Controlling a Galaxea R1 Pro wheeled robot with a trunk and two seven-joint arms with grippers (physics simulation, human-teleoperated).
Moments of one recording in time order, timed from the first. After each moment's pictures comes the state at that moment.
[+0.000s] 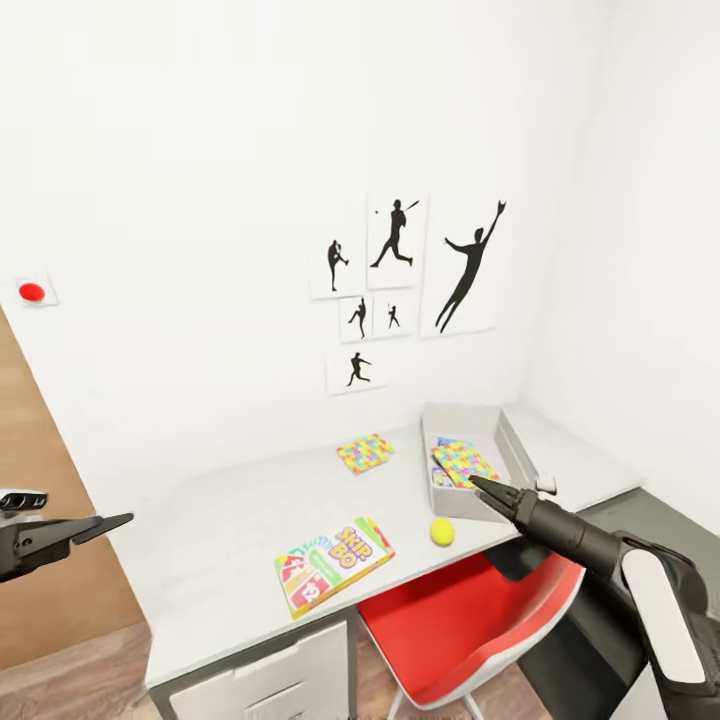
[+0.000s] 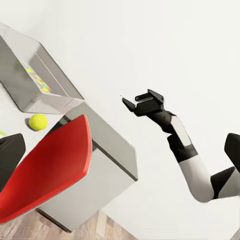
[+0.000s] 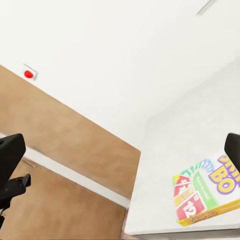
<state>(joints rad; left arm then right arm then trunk) -0.27 0.64 0.33 -1.28 0.55 0.94 -1.57 -0.33 -0.15 -0.27 -1.50 -0.77 1.01 0.65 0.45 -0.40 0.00</state>
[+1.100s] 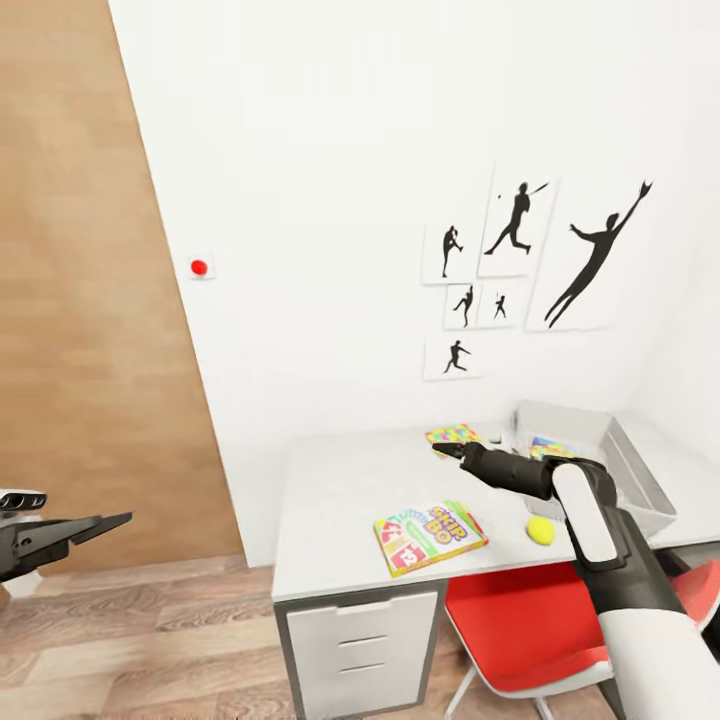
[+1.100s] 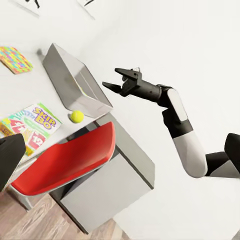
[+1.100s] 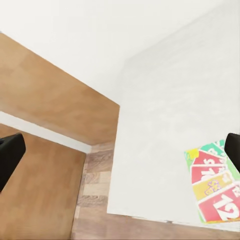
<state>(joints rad) -0.27 0.64 0.33 -1.28 0.55 0.94 -1.57 -0.64 -0.13 -0.08 -1.29 -0.78 1.04 0.15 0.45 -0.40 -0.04</state>
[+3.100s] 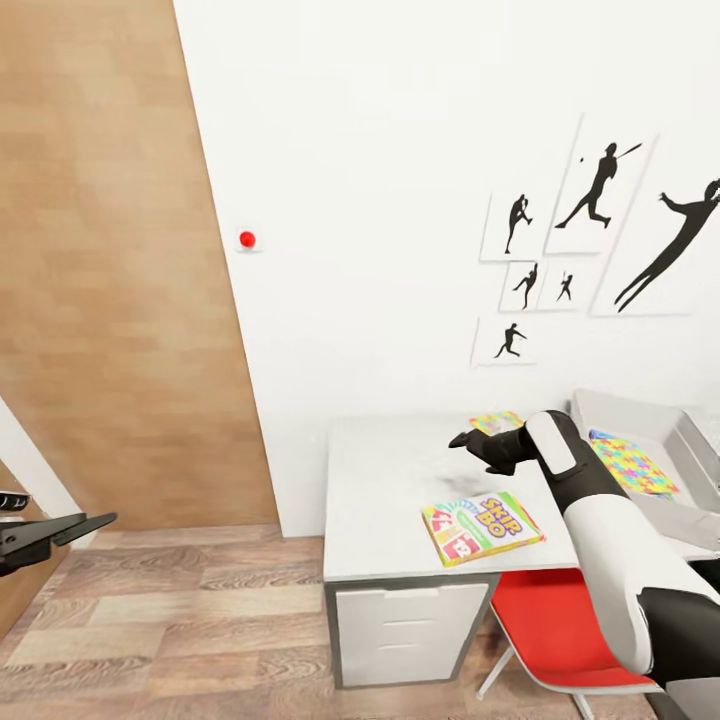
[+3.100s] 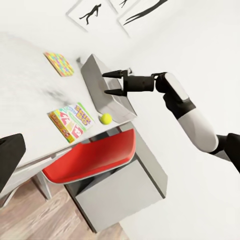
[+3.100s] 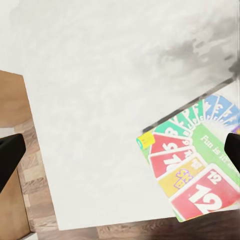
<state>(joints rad) -0.27 0.67 0.36 -1.22 0.55 0.93 -1.57 -1.00 -0.11 -0.08 -0.72 -0.75 1.03 -0.26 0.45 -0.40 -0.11</state>
